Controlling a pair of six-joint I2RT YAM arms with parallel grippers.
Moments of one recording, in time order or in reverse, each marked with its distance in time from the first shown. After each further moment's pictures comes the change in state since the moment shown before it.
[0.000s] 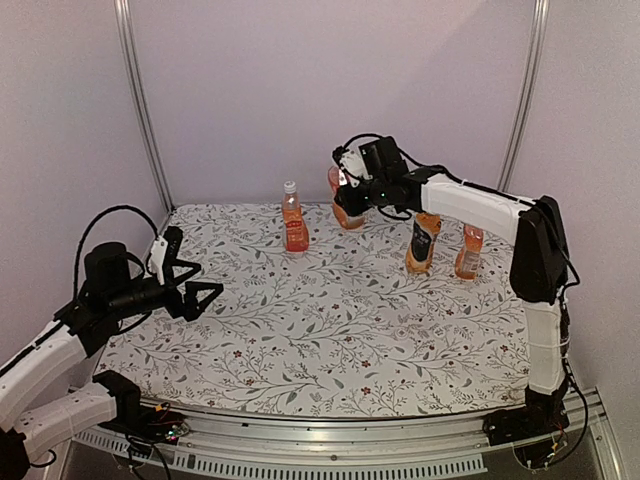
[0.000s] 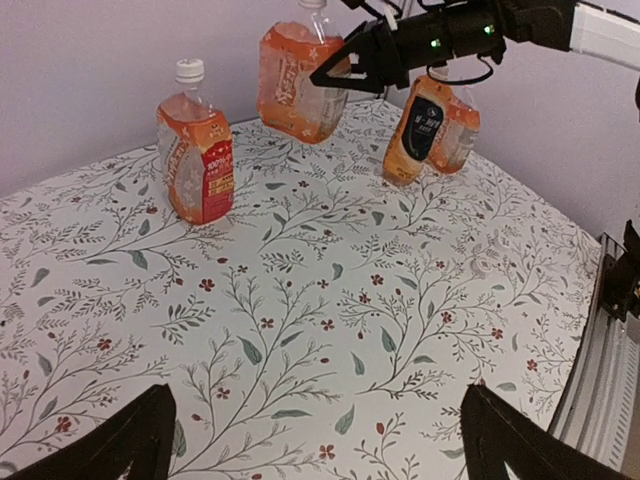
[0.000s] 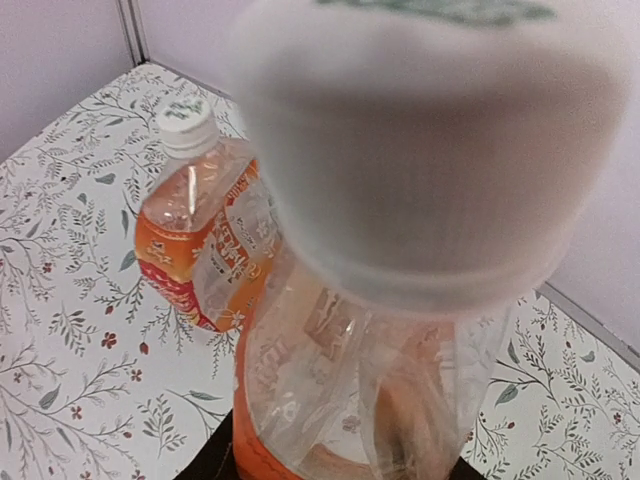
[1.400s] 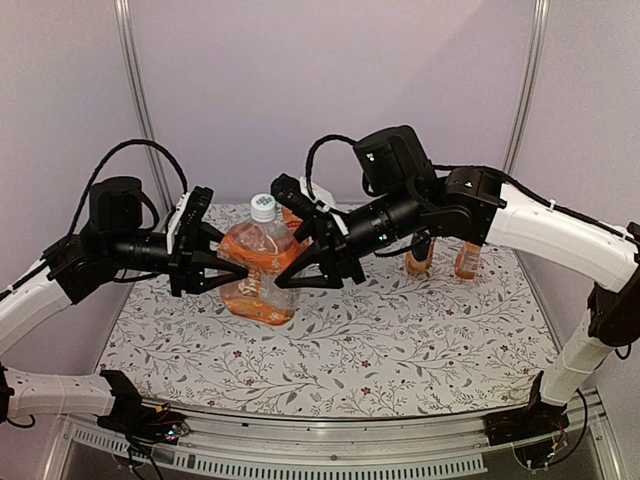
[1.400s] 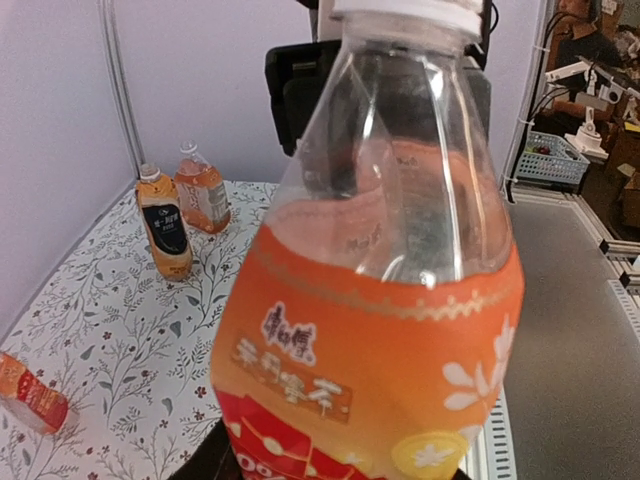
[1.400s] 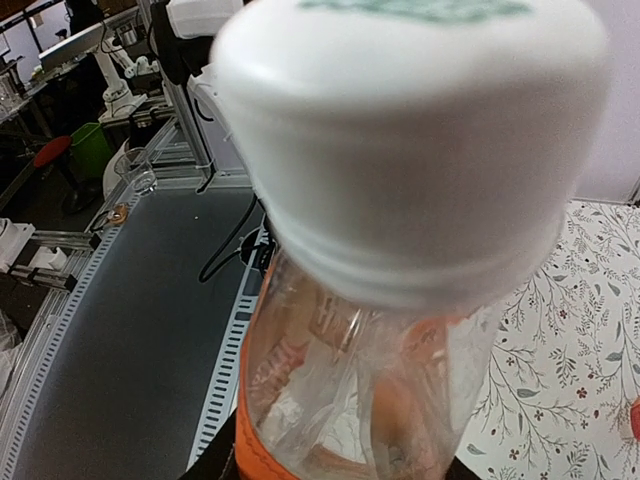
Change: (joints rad) left arm -0.325 0.262 0.515 -0.241 0.311 0.274; right arm 0.415 -0.545 -0.268 -0.188 -0.723 -0.143
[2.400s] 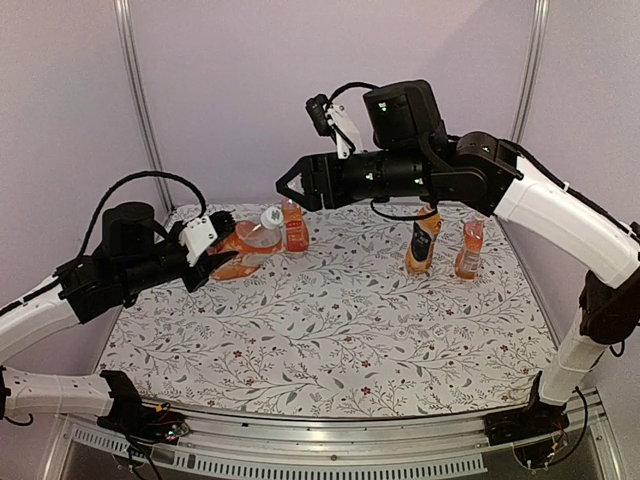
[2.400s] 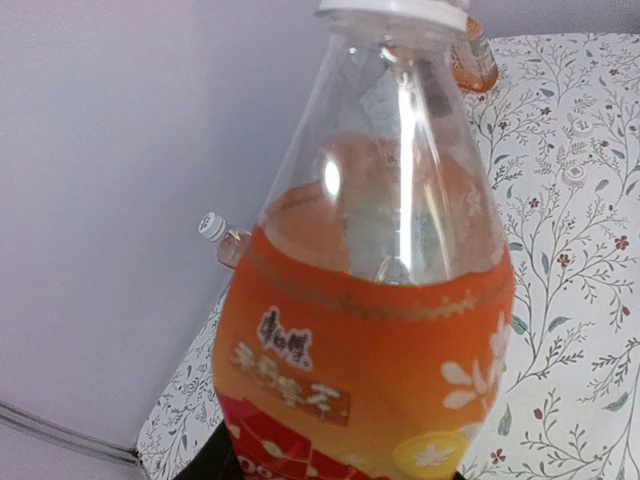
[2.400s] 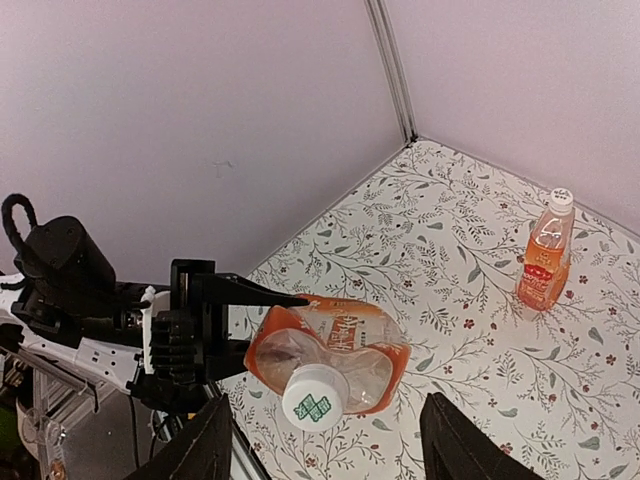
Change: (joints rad) left arm -0.084 -0.040 -0.147 0.089 -0.822 0.369; right arm 0.003 0.043 0.235 -0.055 0.633 0.553
